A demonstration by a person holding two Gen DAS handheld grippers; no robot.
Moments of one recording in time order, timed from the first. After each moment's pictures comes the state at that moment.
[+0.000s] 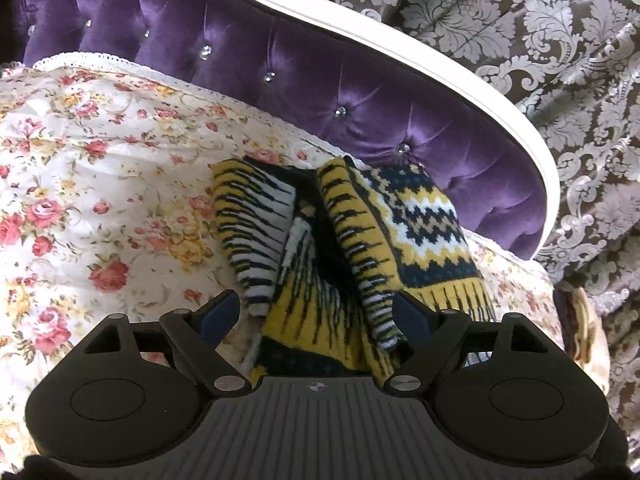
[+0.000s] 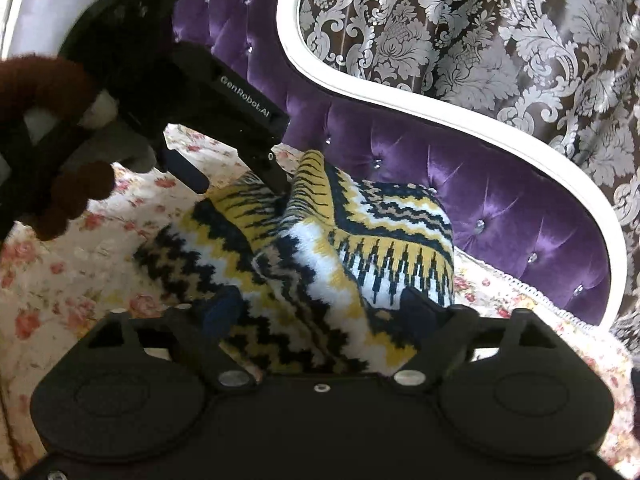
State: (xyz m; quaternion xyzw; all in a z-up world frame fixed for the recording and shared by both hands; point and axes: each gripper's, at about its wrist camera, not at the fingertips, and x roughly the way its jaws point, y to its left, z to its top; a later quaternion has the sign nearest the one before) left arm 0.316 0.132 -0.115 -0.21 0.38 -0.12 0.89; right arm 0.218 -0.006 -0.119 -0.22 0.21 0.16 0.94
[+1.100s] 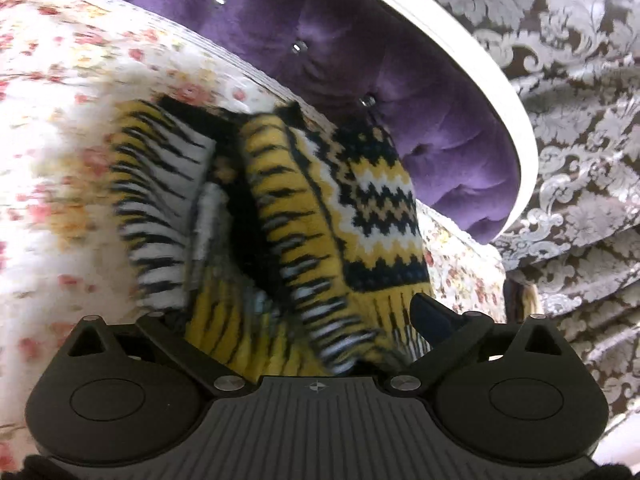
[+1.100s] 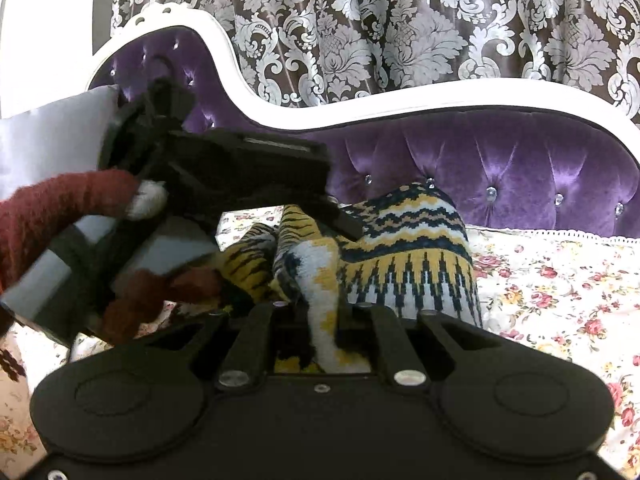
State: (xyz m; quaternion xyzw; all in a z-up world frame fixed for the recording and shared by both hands) left arm 0.368 0.110 -0.120 -0.28 0.47 -0.18 0.82; right arm 0.234 -0.070 -0.108 0.02 0.20 0.21 0.96
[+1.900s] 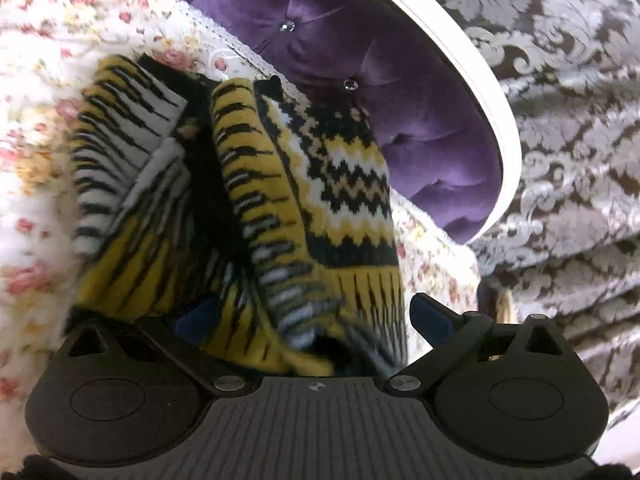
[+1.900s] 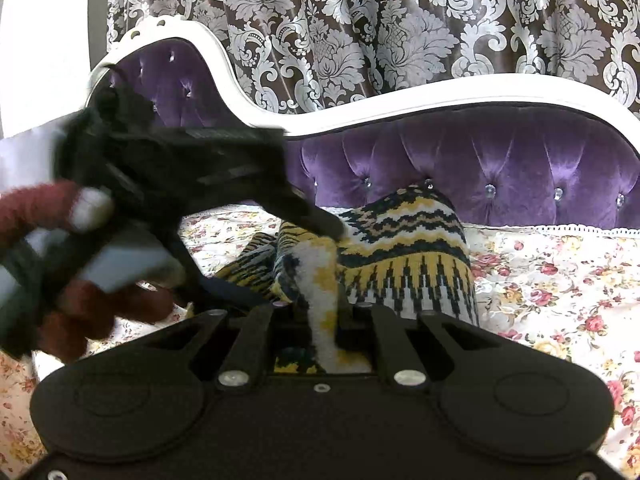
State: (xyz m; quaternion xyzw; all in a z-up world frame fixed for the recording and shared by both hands) left arm 0.369 0.083 -0.134 -0.33 0.47 -0.20 0.79; right arm 0.236 -0.077 -0.105 0.04 0.21 0.22 0.95
